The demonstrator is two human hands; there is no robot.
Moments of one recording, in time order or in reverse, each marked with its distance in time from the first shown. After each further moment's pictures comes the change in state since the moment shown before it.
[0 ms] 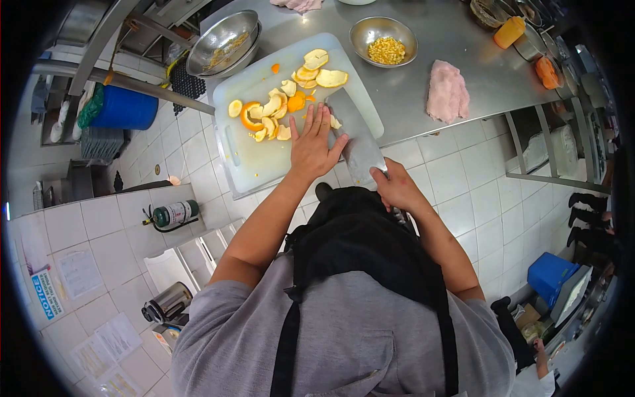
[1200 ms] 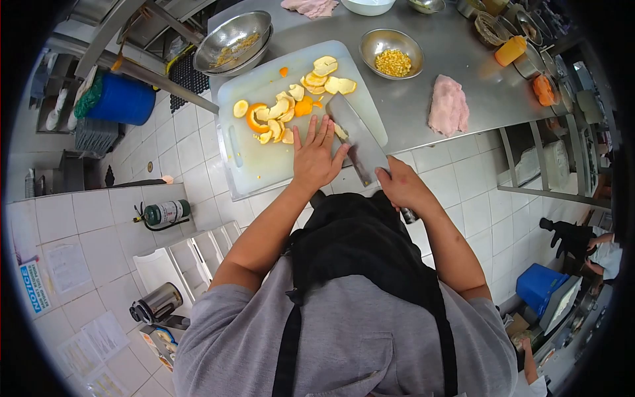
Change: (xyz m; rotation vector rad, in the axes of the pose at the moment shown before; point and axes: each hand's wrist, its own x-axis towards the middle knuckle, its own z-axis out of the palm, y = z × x) left_hand -0.014 -0.001 -0.002 -0.033 0.076 -0.012; right_hand -0.003 -0.047 -0.009 -0.362 0.035 0.006
